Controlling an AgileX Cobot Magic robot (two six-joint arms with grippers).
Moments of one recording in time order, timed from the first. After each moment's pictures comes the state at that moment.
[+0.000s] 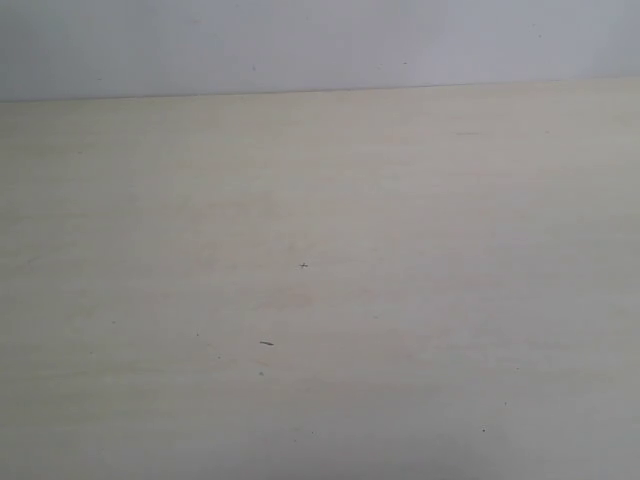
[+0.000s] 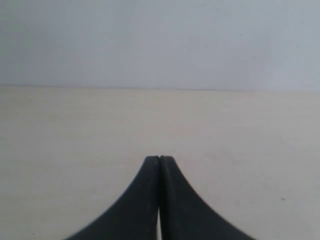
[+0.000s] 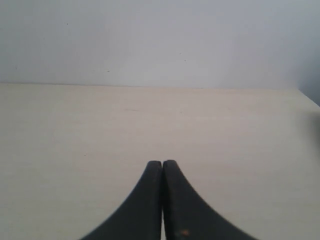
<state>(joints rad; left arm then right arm) -0.21 0.35 -0.06 -0.09 -0.02 -0.02 0.01 0.01 0.00 0.00 0.27 -0.05</state>
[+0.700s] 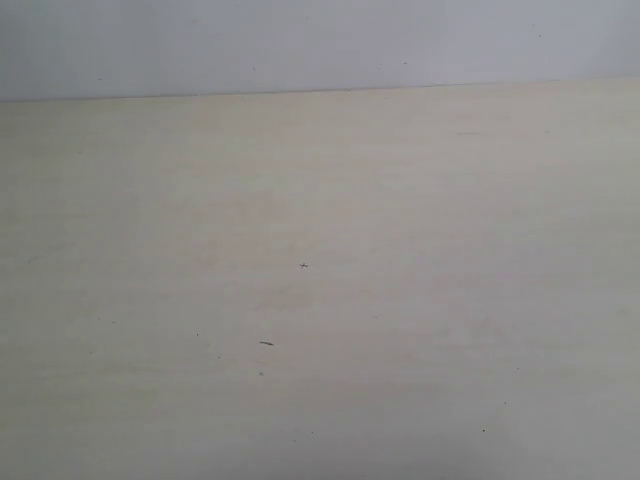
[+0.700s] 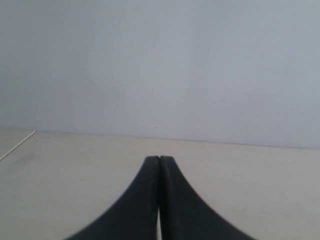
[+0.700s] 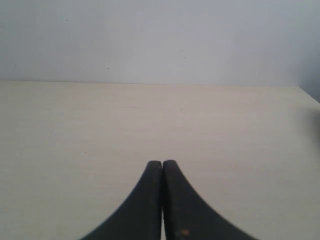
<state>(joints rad) 0.03 0.04 0.00 -0.09 0.03 0.05 0.01 0.01 0.00 0.00 0.28 -0.05</state>
